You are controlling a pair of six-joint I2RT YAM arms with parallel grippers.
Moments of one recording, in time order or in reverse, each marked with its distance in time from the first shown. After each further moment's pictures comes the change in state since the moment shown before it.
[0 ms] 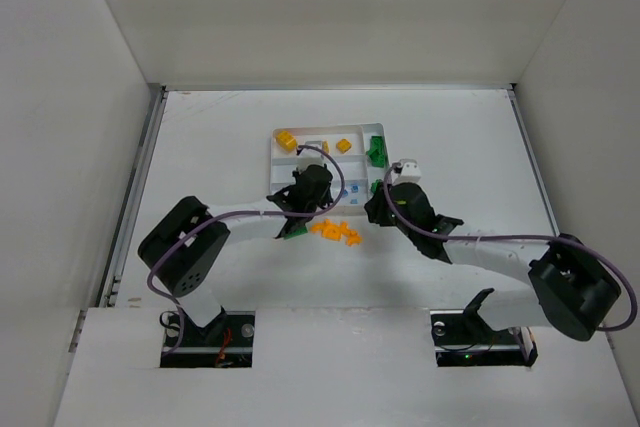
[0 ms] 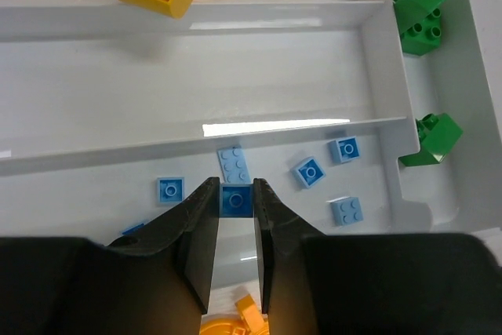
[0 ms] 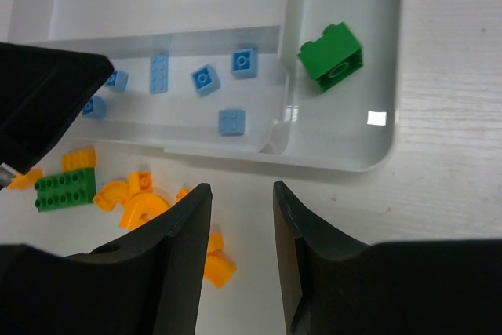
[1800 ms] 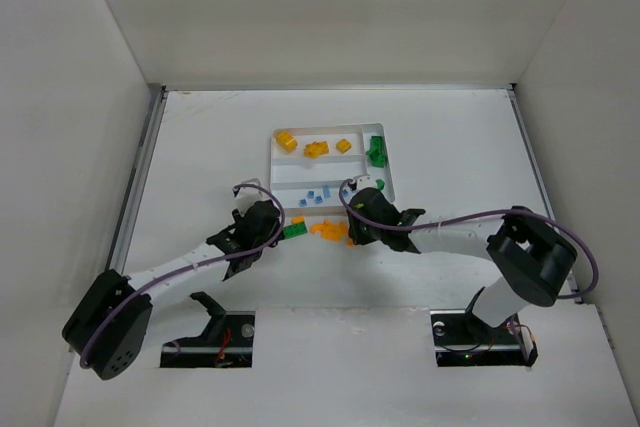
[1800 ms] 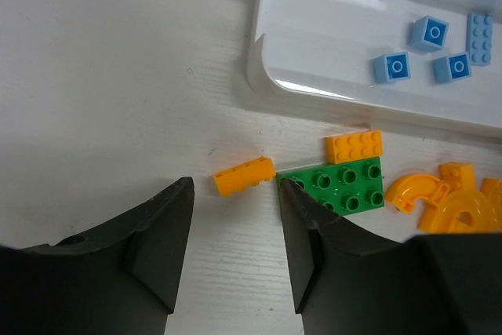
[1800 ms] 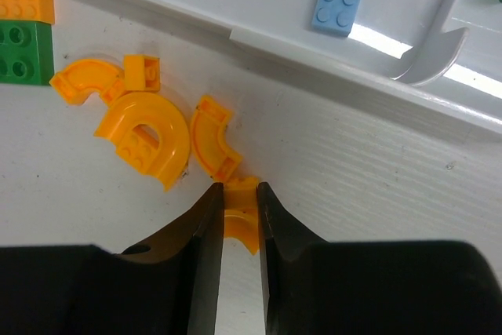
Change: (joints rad) left arm 0.116 -0.560 -0.433 -0.353 -0.017 -0.187; right arm 0.157 0.268 0.208 -0.262 -0.095 -0.122
